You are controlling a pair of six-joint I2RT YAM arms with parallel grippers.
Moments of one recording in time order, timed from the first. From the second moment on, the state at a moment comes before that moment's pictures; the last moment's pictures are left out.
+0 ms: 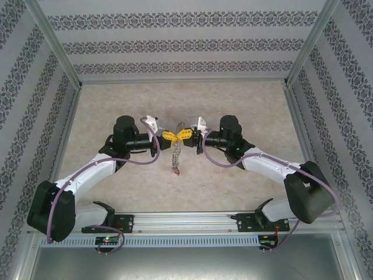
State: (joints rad) left arm -0.38 1.23 0.69 0.24 0.90 0.12; right arm 0.58 1.40 0.74 0.51 -0.83 -0.14
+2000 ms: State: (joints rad) left arm -0.42 1.38 0.87 -0.02 0.90 0.38; right arm 0.53 1.40 0.74 0.41 -0.81 -0.09
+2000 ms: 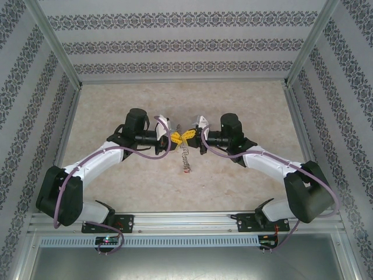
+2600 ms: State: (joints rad) left arm -0.43 1.38 0.76 0.13 0.93 0.26; right arm 0.53 1.40 0.71 0.61 -0.73 0.02
